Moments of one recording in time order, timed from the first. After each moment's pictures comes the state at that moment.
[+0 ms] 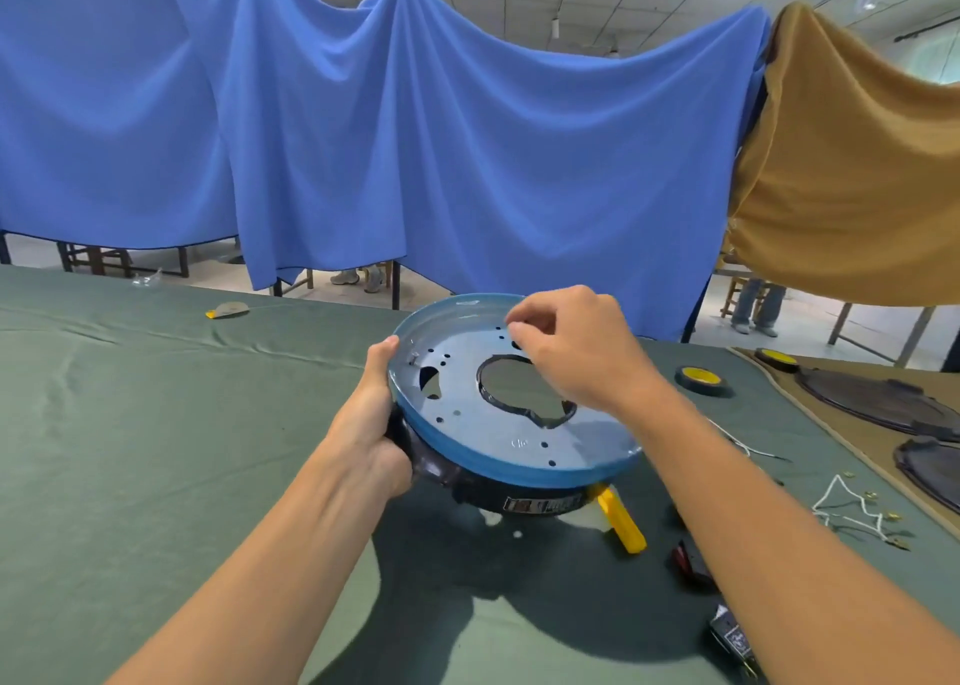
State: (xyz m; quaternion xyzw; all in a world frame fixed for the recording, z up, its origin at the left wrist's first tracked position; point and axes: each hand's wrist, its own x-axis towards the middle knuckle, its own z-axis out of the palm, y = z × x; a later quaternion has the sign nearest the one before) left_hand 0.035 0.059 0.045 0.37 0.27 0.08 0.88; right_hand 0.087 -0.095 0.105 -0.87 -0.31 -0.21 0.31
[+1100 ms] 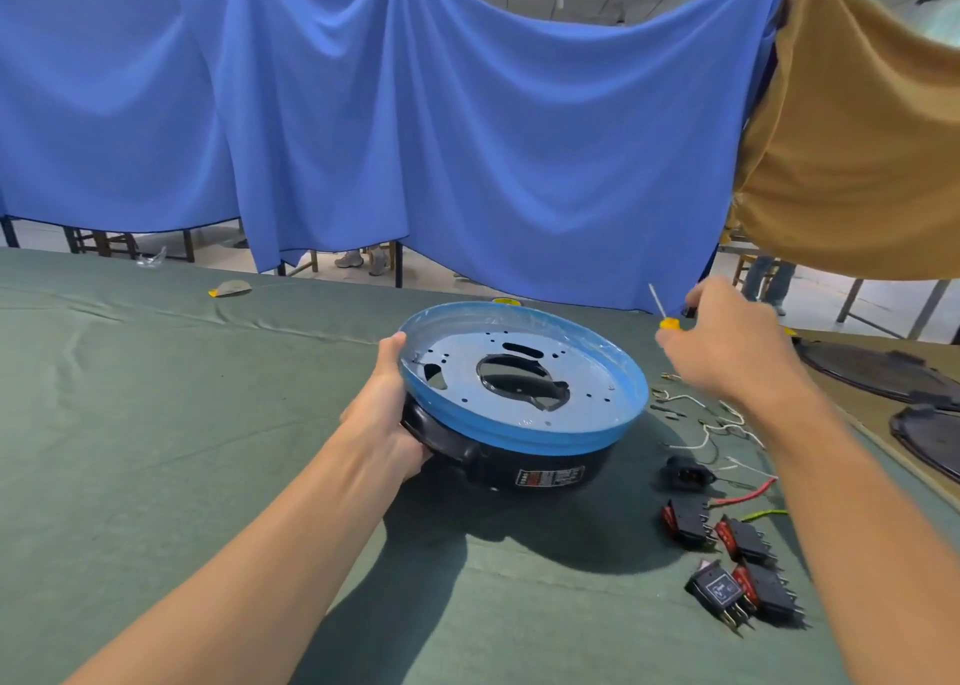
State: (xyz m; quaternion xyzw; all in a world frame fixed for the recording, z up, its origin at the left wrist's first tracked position) left_hand 0.039 0.045 0.026 0.37 0.30 0.10 0.87; right_hand 0.100 -0.188 0.094 -0.95 -0.04 -0.20 0.24
